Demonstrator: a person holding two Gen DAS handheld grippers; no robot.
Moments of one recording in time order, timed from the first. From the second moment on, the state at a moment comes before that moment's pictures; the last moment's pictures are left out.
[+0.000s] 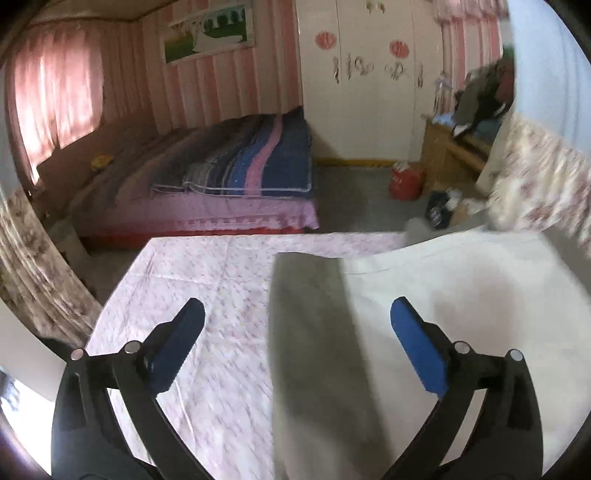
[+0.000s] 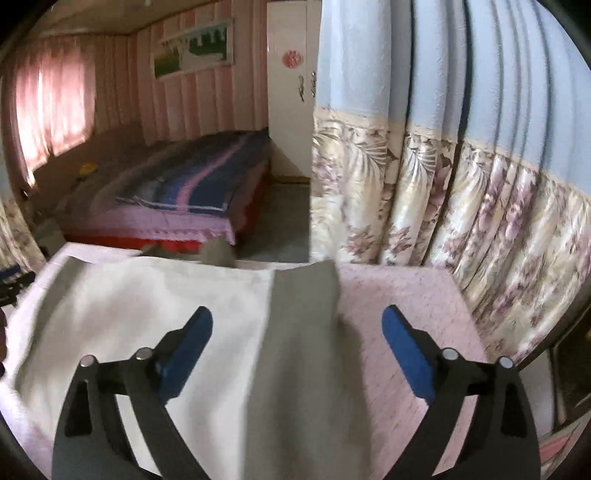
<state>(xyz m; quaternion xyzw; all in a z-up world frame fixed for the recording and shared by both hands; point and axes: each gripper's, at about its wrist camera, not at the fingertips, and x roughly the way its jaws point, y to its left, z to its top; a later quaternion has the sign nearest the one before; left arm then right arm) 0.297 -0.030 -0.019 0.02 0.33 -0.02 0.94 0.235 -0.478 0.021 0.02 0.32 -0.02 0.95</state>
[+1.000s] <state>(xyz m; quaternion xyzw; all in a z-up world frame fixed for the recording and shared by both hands) 0.124 -0.109 -0.053 0.05 0.31 -0.03 0.95 0.086 -0.435 -0.040 0.02 0.35 -0.05 0.94</state>
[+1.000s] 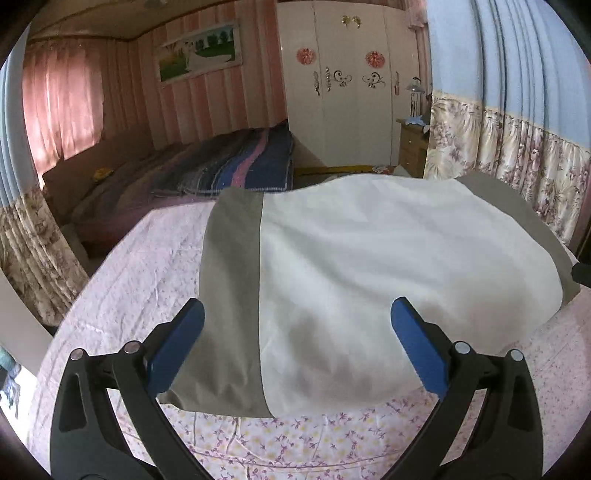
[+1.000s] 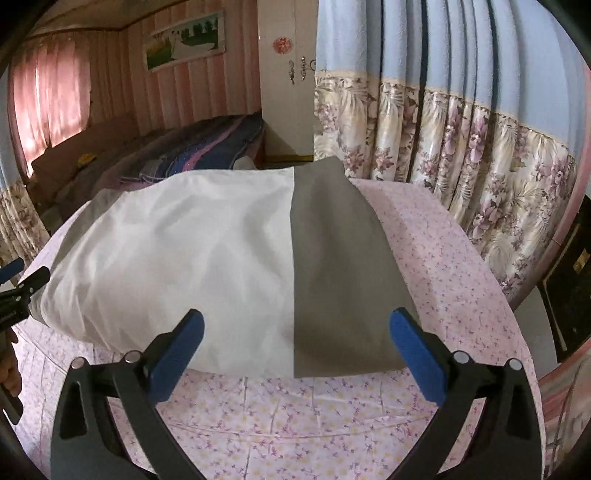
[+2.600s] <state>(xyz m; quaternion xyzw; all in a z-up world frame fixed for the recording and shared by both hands) 0.256 -0.212 -0.080 0.06 0.40 -0.06 0.91 0.239 -0.540 -0.112 0.17 0.46 0.06 0.87</state>
